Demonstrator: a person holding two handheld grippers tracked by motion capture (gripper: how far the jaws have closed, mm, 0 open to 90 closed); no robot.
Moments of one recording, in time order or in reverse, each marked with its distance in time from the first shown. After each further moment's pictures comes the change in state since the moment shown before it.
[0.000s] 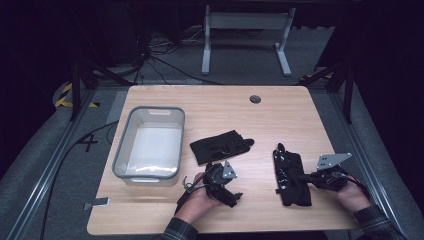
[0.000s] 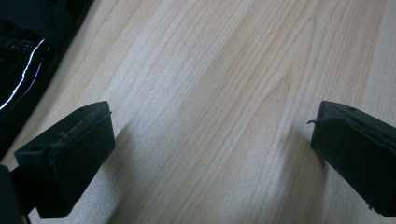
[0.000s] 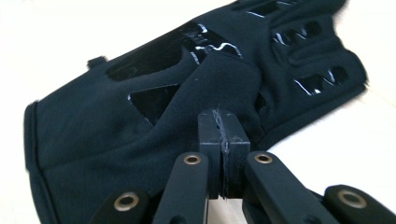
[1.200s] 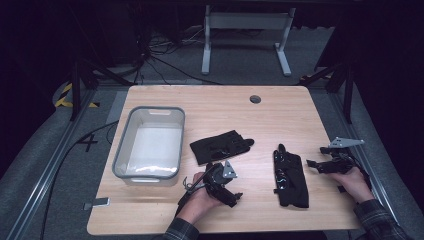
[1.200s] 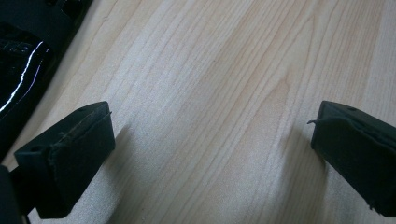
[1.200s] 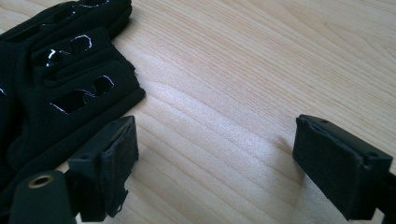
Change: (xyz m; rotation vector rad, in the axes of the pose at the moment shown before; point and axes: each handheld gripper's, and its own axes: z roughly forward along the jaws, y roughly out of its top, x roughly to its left) left arm 0.001 0.001 0.000 0.010 -0.006 0.004; right arm -0.074 -0.021 0.000 -0.095 -0.288 0.265
